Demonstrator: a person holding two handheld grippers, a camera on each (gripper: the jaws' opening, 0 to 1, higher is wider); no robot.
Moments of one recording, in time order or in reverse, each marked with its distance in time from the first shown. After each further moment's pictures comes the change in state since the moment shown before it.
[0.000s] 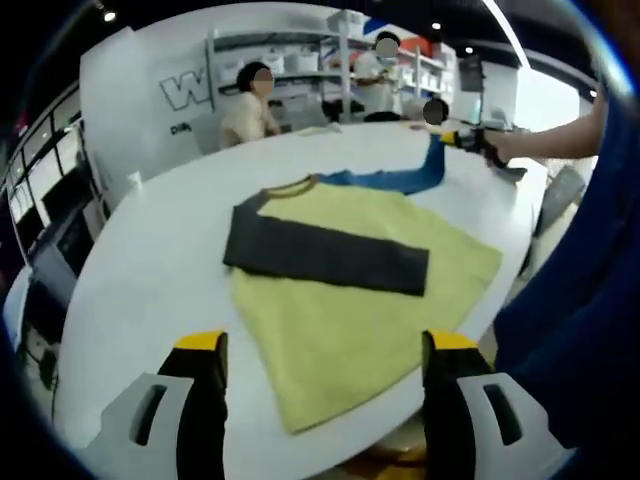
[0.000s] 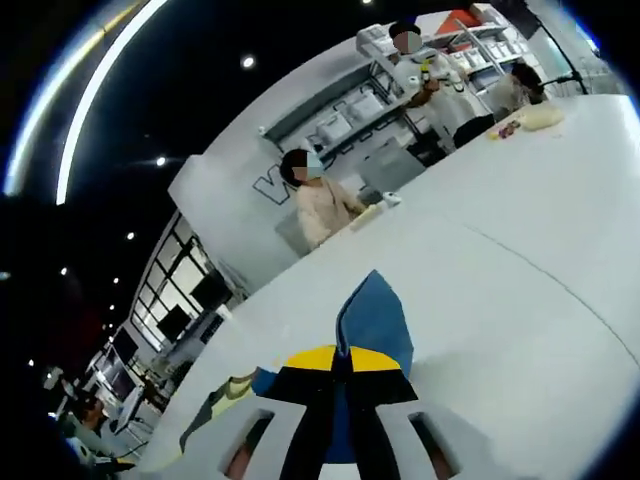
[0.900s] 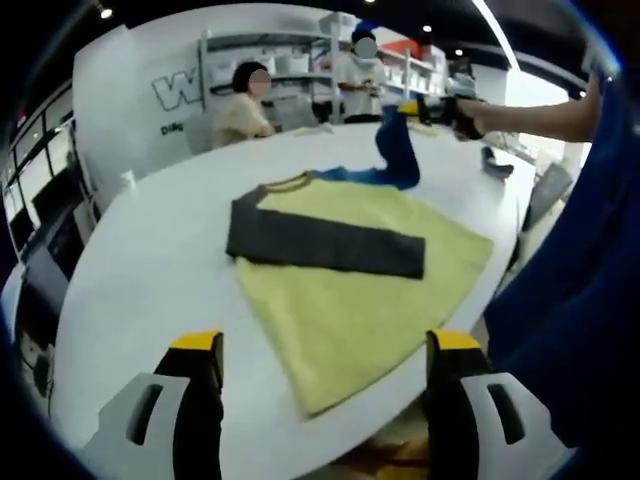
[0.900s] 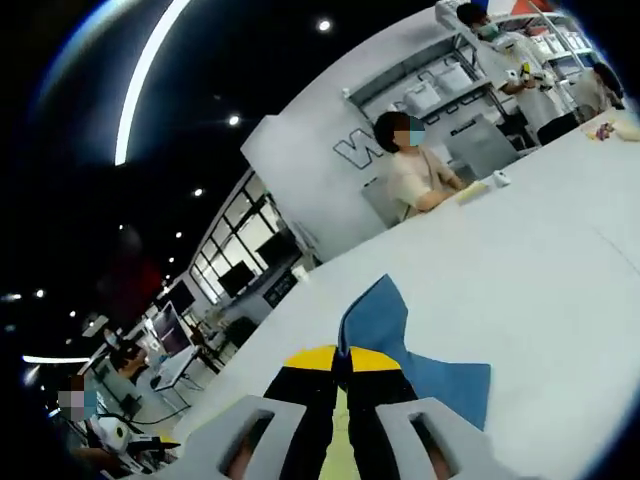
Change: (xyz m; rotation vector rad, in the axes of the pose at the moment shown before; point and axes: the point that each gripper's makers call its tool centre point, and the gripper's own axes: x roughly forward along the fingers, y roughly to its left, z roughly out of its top) left arm -0.008 0.012 -0.019 0.021 -0.001 -0.063; right arm 0.035 0.155 -0.036 -0.111 0.150 0.295
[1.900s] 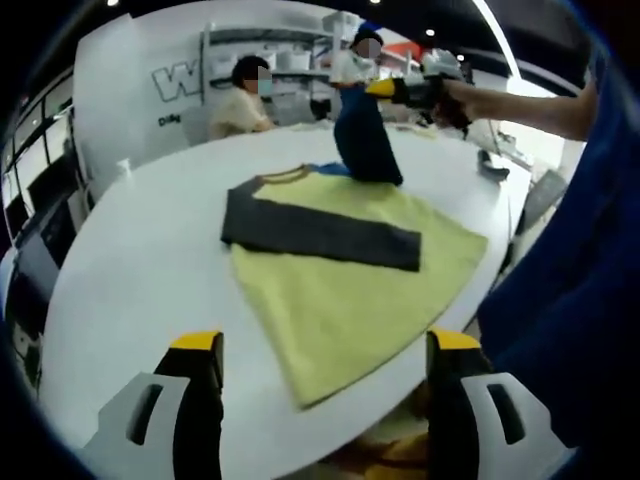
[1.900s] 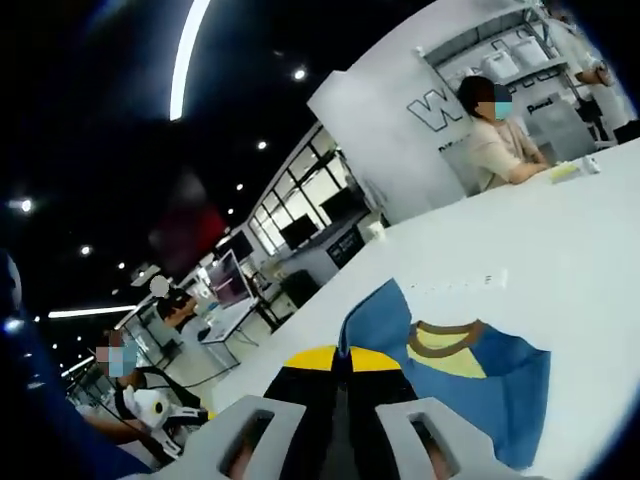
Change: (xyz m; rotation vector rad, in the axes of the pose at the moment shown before) left arm 0.003 0.005 -0.017 -0.037 0.005 -0.031; right arm 0.042 0.140 -0.066 -0.103 0.204 0.283
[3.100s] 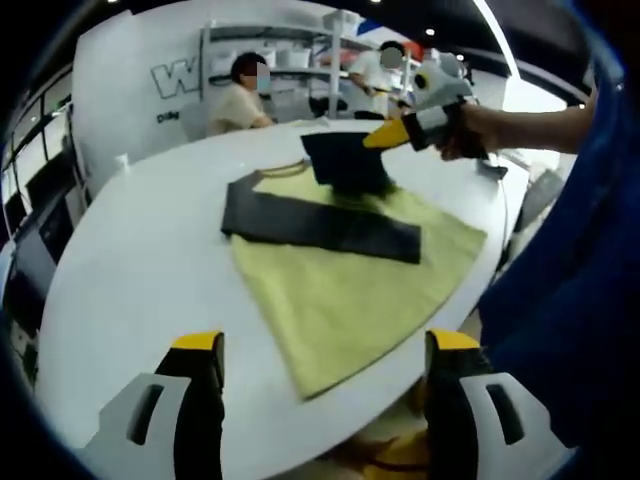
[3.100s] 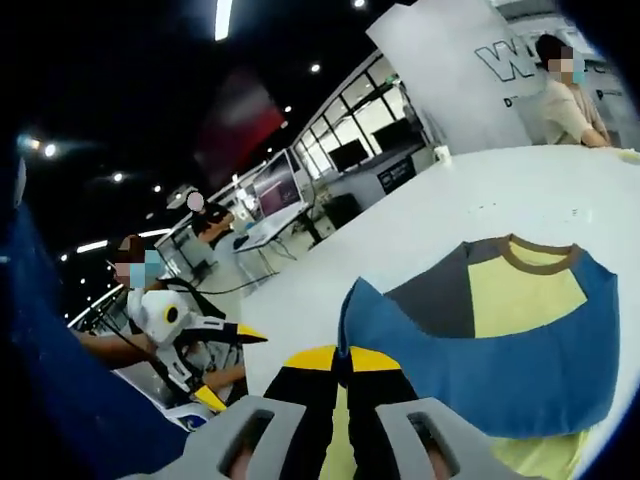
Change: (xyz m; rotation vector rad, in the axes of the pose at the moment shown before) left arm -0.001 0.005 -0.010 -0.008 0.007 -0.007; right arm 0.039 0.073 -0.140 -0.130 0.317 0.167
